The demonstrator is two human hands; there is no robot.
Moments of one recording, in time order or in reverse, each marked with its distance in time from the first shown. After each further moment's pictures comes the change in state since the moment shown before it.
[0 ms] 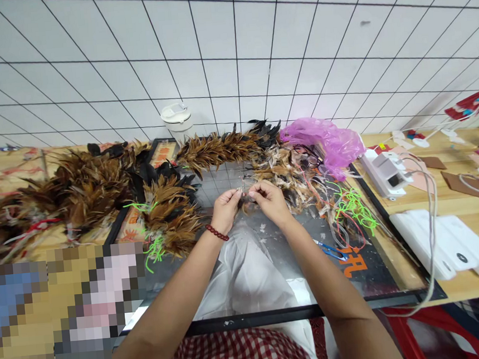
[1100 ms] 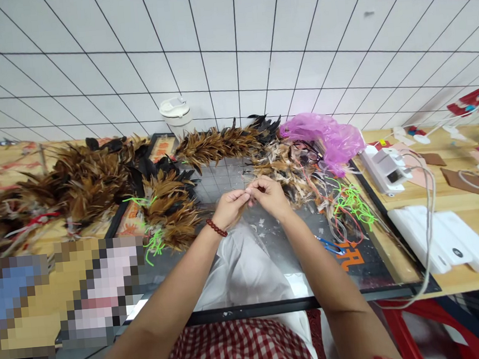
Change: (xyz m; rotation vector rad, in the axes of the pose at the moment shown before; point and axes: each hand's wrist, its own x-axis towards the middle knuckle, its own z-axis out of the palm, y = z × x) left_hand -0.005 0.000 0.001 0.052 -0.338 -0.042; right_hand 0.002 -0.012 -0.006 0.042 -0.076 0.069
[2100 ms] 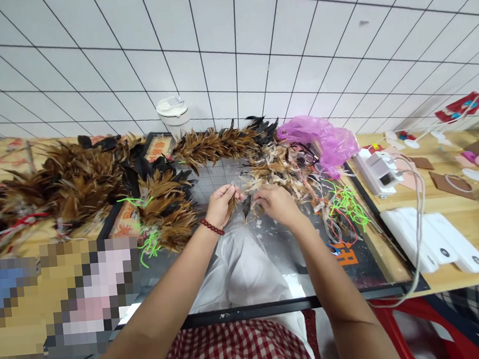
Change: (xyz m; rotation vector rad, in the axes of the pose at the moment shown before) left_hand 0.004 0.006 -0.006 -0.214 0.231 0.011; right_hand -0.013 -0.003 -0.033 -0.696 -0.207 -0.194
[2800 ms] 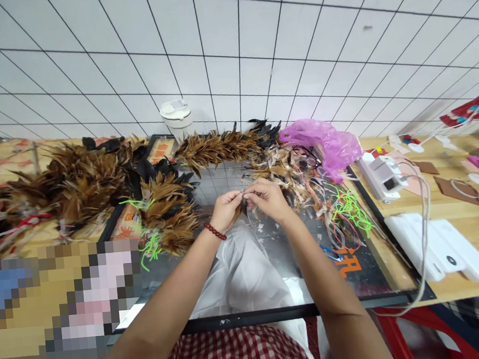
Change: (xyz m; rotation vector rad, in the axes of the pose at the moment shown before) left_hand 0.000 -0.010 0.001 0.108 -0.056 -0.027; right_hand 0.024 -0.017 0.010 0.477 0.182 -0.107
